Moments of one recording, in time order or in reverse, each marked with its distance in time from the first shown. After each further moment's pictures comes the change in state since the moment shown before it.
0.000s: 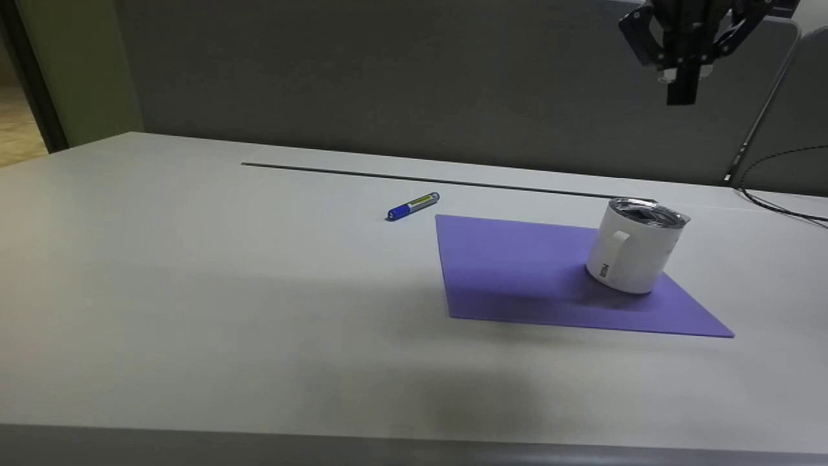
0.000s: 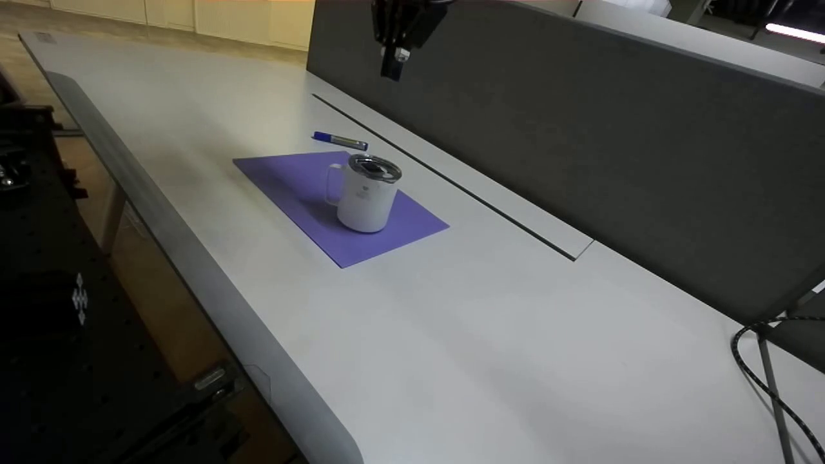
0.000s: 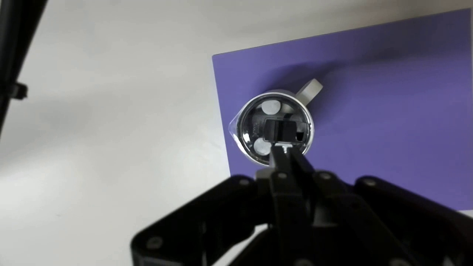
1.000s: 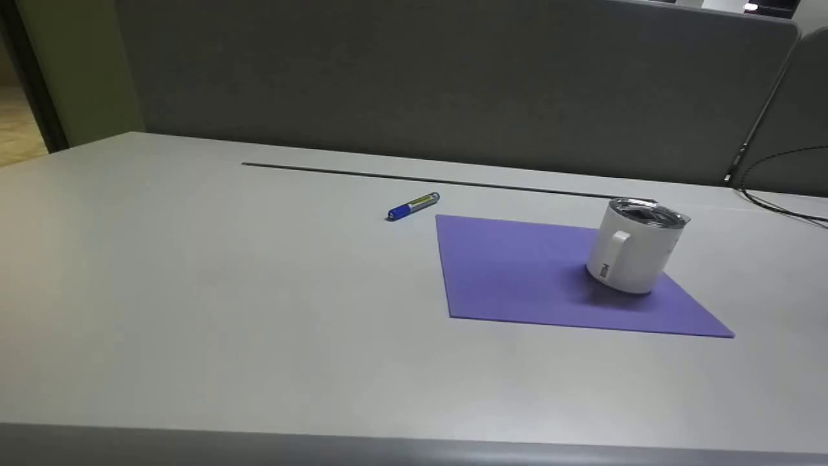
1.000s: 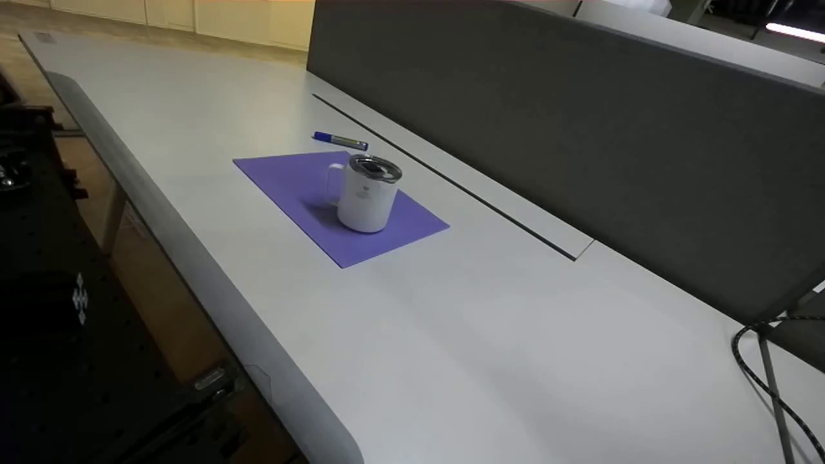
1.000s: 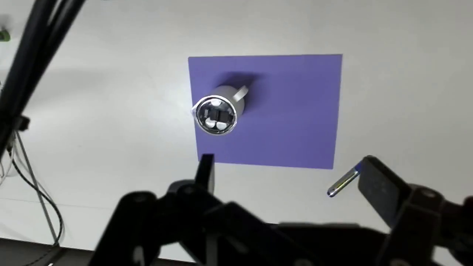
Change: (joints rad) arm 0.057 -0.515 0.211 -0.023 0.091 -0.320 0.025
